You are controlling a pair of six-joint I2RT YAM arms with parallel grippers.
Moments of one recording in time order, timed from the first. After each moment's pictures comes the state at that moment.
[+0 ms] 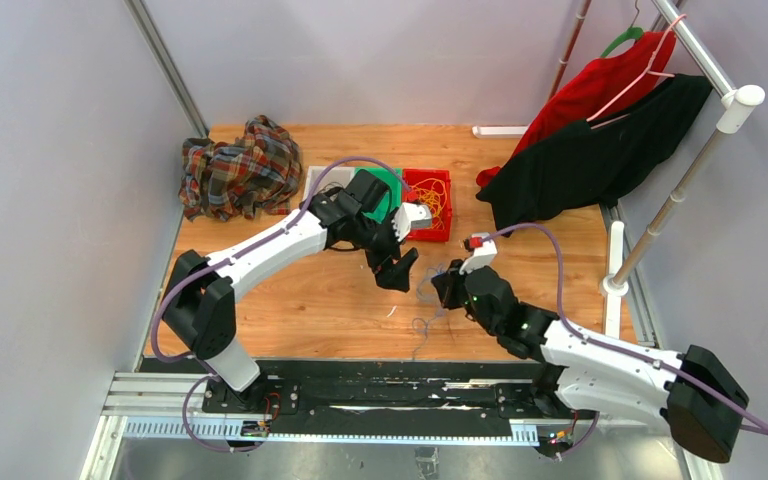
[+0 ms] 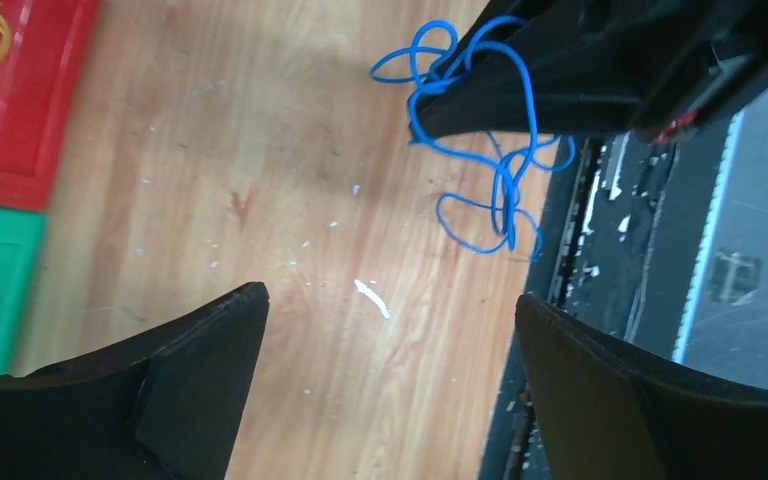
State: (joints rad) left arm -0.70 1.62 1.31 -0.65 0.62 0.37; right arm 0.93 0.91 0.38 0.12 0.40 0.55
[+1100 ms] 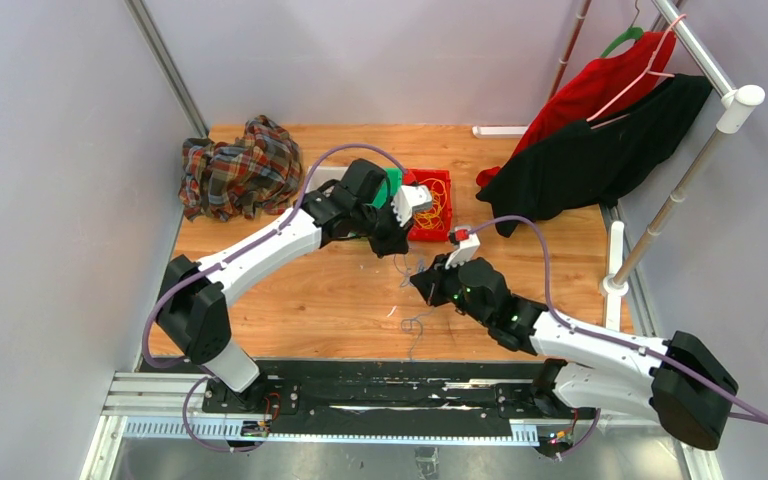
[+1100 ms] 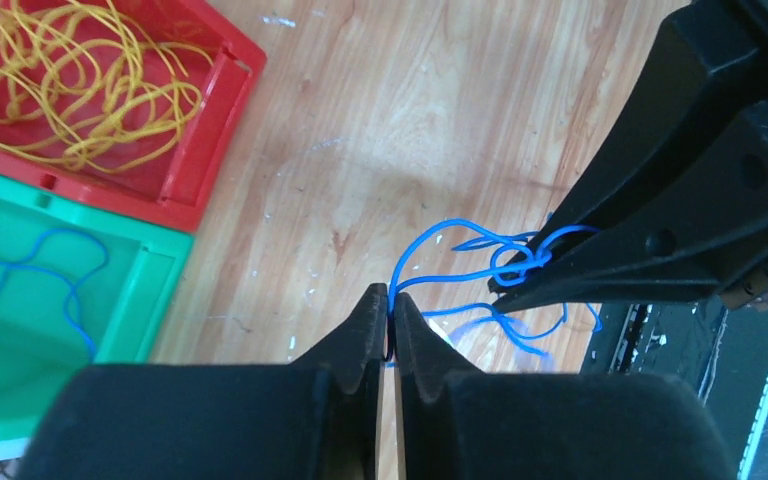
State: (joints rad) left arm -0.70 1.59 1.30 -0.51 0.49 0.28; right arm 0.93 1.06 0.46 0.25 0.19 0.57
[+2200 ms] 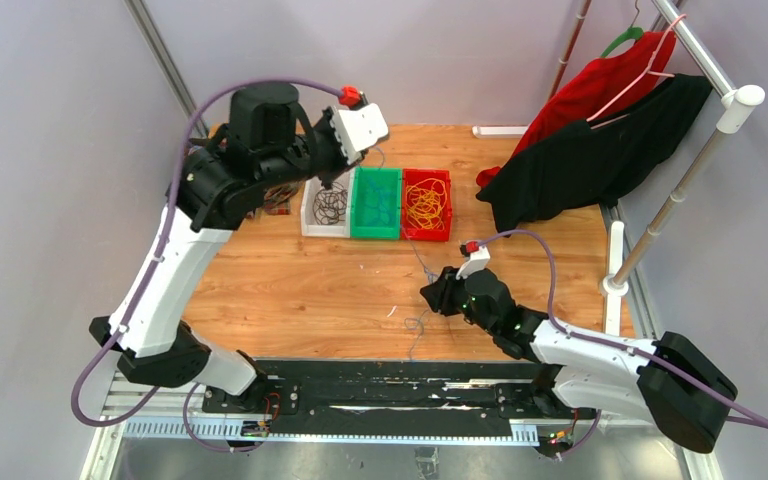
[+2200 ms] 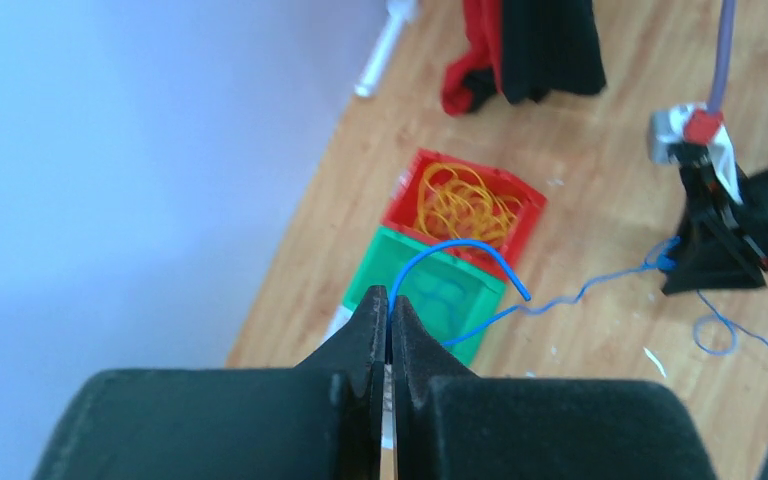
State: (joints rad) left arm -0.70 1.43 2.02 -0.96 0.19 0.58; right arm 0.87 1.05 0.31 0.32 0.19 0.62
